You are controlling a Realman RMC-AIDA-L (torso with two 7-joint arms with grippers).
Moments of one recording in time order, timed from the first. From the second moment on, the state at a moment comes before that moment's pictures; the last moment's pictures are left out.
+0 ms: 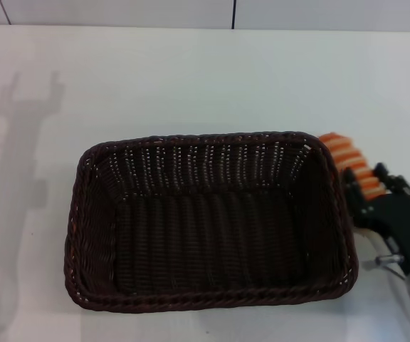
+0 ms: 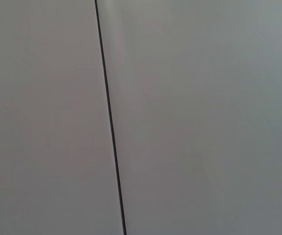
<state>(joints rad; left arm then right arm) -0.27 -2.07 -1.30 -0.57 2.57 1.23 0.22 0.29 2.08 -0.08 0.48 -1.49 -1.26 -0.06</state>
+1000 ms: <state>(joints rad) -0.26 -2.07 -1.29 -0.56 2.57 1.23 0.23 0.34 2.08 -0.08 0.56 -2.00 -1.61 -0.06</state>
